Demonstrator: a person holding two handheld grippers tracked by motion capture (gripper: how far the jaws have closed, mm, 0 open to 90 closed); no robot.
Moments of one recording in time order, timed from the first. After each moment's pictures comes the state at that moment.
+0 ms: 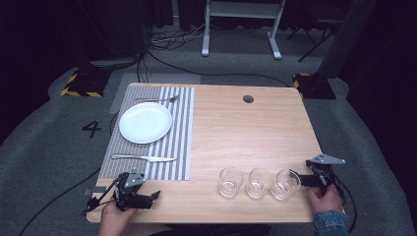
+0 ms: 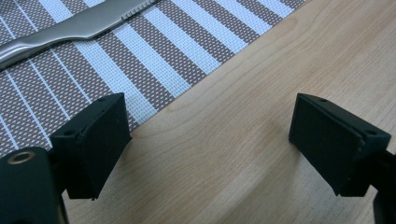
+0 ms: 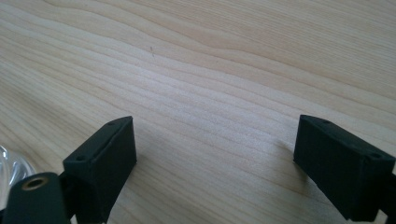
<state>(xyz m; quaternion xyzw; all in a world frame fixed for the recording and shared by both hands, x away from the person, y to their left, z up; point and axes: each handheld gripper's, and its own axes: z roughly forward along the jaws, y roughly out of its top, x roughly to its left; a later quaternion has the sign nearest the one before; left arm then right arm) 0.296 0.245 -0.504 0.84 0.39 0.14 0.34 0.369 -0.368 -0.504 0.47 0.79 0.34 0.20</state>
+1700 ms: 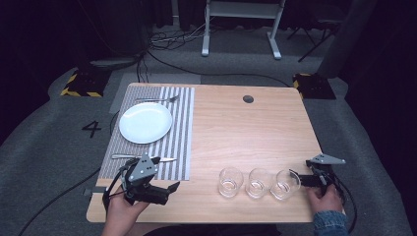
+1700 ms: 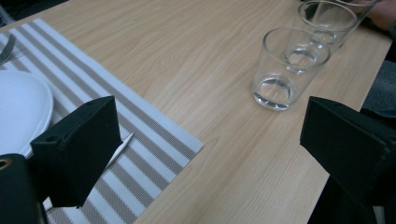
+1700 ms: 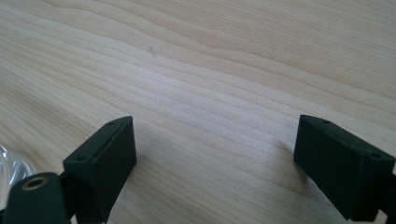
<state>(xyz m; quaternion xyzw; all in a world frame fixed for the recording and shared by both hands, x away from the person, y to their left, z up) 0.281 0.184 -0.386 0.83 0.31 0.16 0.43 0.369 -0.368 -0.504 0.47 0.79 0.34 0.20</state>
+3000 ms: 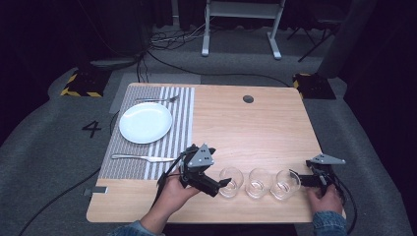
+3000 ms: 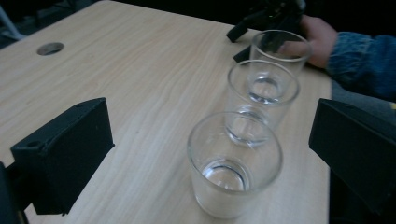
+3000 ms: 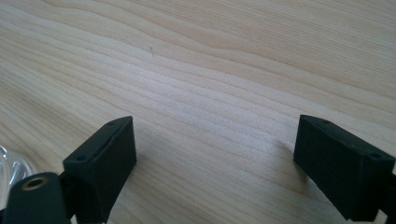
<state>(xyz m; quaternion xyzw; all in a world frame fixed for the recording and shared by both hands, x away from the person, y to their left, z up) 0.329 0.064 -0.398 0.84 0.19 0.11 0.49 0.369 -0.368 -0.504 0.47 0.79 0.34 0.20</state>
